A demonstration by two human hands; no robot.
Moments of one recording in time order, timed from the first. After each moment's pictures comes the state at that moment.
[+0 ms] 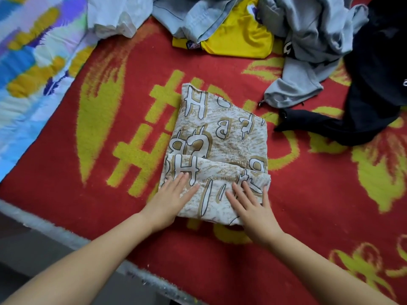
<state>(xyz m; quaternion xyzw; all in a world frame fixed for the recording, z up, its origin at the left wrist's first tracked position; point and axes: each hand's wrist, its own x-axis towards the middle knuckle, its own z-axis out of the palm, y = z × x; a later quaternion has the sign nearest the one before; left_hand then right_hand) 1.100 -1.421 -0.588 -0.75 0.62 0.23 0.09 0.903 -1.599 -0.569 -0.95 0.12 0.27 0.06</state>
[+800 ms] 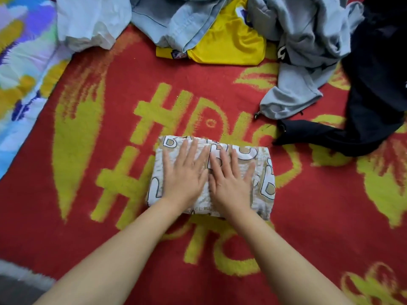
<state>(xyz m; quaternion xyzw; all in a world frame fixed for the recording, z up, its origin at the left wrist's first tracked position) 1.133 -1.537 -0.599 -0.86 0.50 0.11 -0.01 1.024 -1.620 -0.597 -0.94 0.30 0.08 0.10</state>
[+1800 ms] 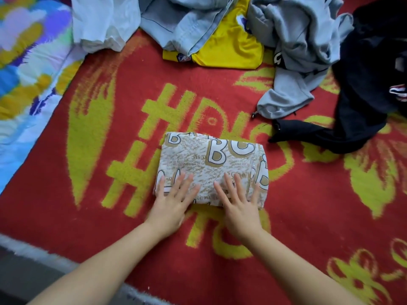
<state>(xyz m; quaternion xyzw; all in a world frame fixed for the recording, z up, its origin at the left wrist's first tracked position) 1.107 -1.445 -0.594 -0.78 0.61 0.13 0.05 0.945 -1.594 -0.586 -0.96 0.22 0.16 0.08</state>
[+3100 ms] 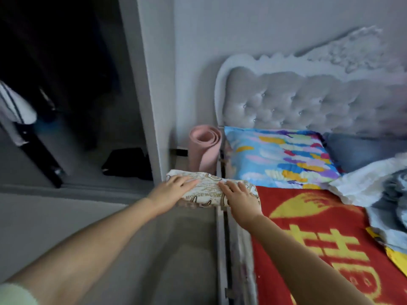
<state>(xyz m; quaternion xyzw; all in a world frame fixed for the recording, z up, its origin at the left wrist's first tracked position) 0.912 -0.999 -0.258 -1.00 0.06 0.06 0.00 0.988 -1.233 -0.251 -0.93 -0.35 0.07 -0.02</state>
